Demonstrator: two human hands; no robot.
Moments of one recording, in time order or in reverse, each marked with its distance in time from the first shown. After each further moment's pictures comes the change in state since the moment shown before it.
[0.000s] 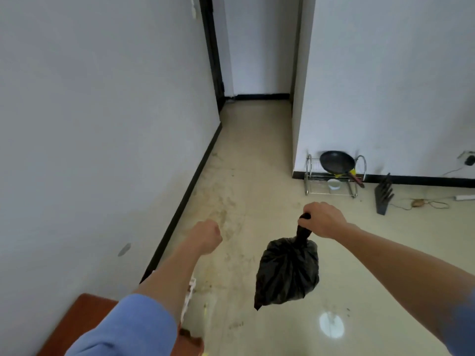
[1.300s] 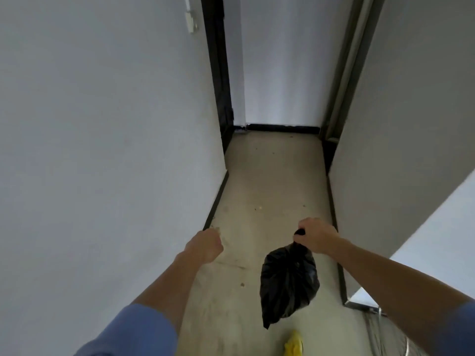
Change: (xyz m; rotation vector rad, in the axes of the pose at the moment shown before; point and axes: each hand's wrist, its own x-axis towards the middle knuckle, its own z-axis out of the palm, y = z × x) left_hand 0.988 0.020 -0.380 -0.139 -0.057 -0.029; right_hand 1.068 -0.064 -0.143 -0.049 -0.126 -0.036
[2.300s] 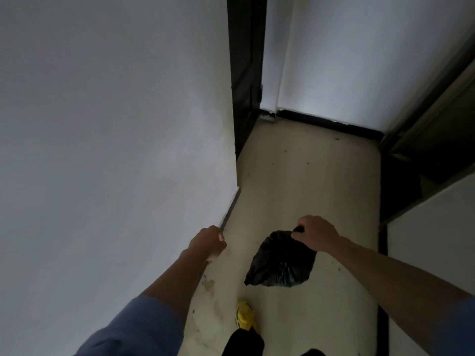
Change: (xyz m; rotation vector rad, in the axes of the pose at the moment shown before) left_hand 0.678 0.017 -0.200 -0.141 -0.088 -0.257; right_hand 0.737 -0.013 -0.113 0.024 -0.250 -0.081
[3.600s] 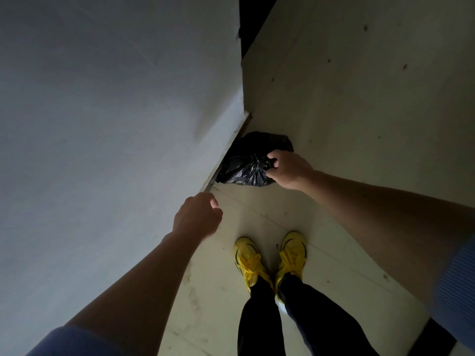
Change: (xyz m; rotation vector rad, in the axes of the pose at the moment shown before) left_hand 0.510 -0.058 0.160 -0.111 -0.069 -0.336; right_hand 0.593 0.038 0.221 0.154 -0.360 -0.015
